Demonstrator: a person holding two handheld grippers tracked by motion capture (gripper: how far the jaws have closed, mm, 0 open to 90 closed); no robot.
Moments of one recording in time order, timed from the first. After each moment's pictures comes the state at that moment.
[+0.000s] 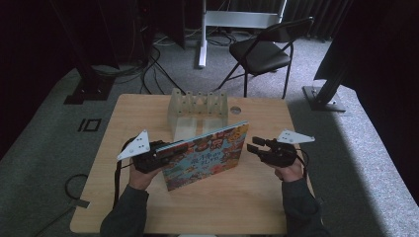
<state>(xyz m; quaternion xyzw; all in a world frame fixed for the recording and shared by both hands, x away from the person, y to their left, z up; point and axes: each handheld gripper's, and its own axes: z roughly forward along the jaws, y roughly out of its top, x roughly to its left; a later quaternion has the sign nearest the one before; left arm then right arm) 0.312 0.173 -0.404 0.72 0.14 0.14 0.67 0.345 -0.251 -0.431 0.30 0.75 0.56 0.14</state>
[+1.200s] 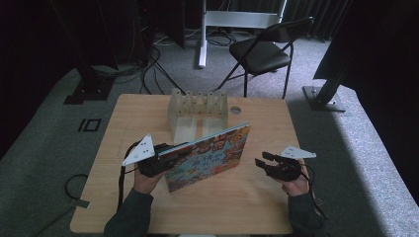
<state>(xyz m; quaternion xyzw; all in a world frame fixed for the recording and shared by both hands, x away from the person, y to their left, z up) 0.301 0.160 -0.408 0.71 0.14 0.17 0.67 0.325 -0.277 -0.485 0.37 0.77 0.50 0.16</state>
